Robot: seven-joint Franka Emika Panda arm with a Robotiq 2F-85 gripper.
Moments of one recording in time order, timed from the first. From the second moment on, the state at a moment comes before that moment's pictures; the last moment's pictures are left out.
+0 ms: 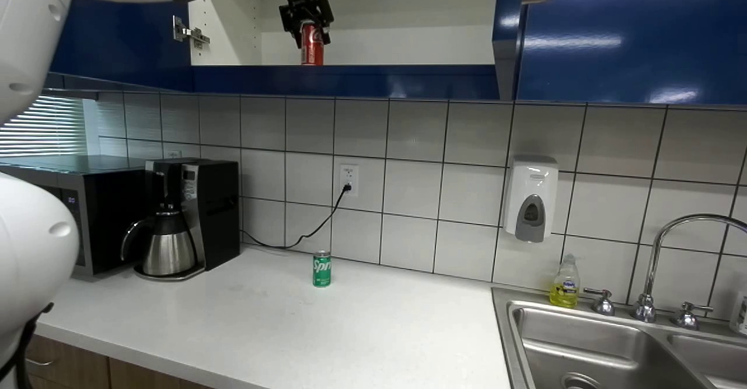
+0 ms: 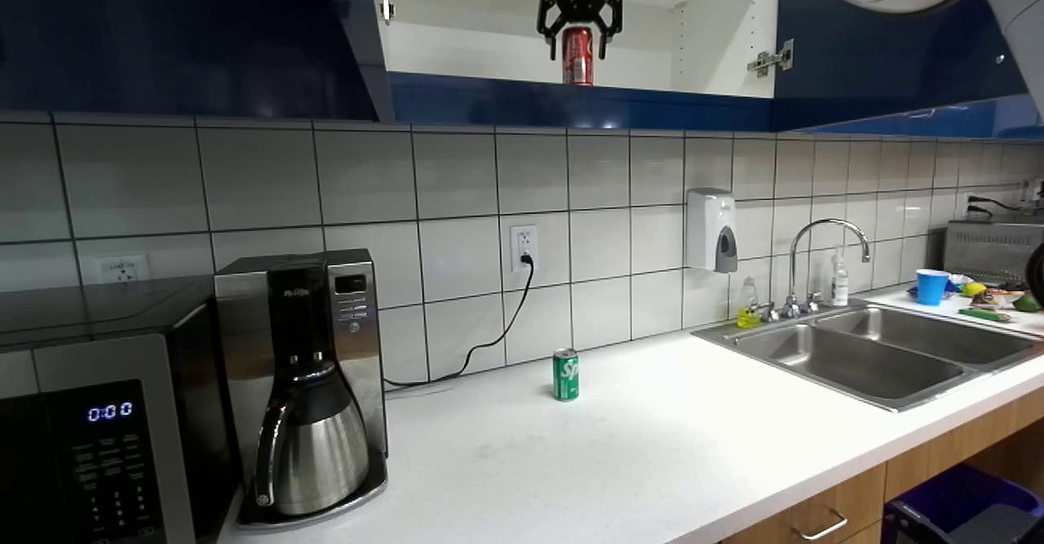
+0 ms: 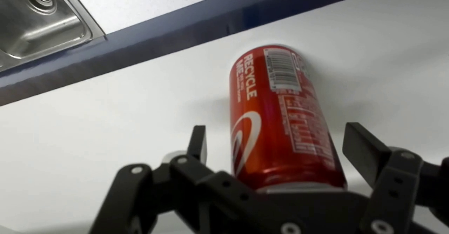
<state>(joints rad) 0.10 0.35 0.06 -0.77 -0.24 1.56 0.36</state>
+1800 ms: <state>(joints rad) 0.10 0.30 0.06 -0.77 -0.24 1.55 0.35</state>
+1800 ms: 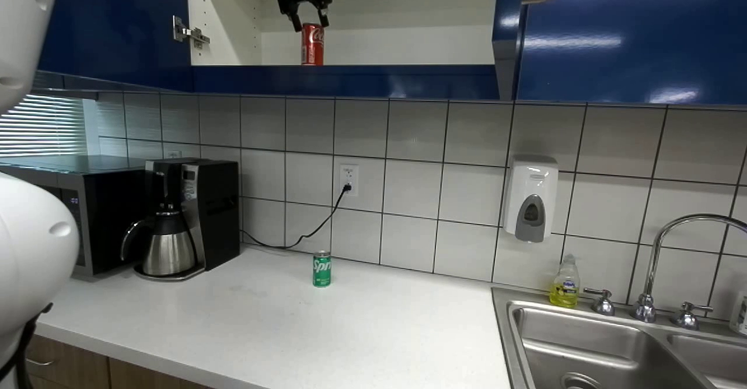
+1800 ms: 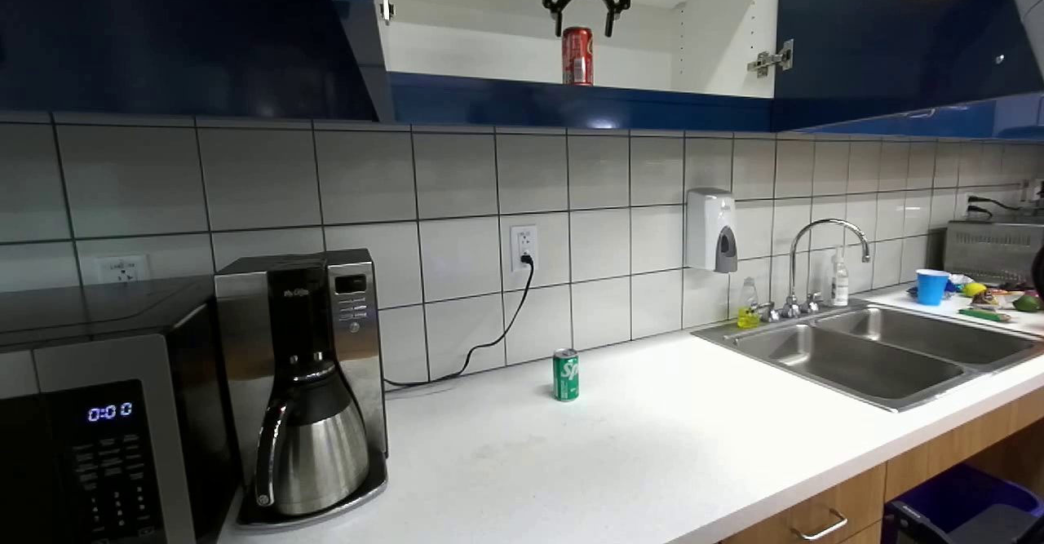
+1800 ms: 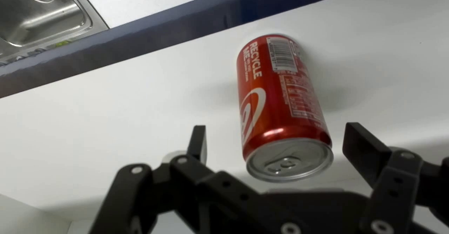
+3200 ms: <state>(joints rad) 0.10 -0.12 0.04 -1.36 -0.16 1.64 0.27</state>
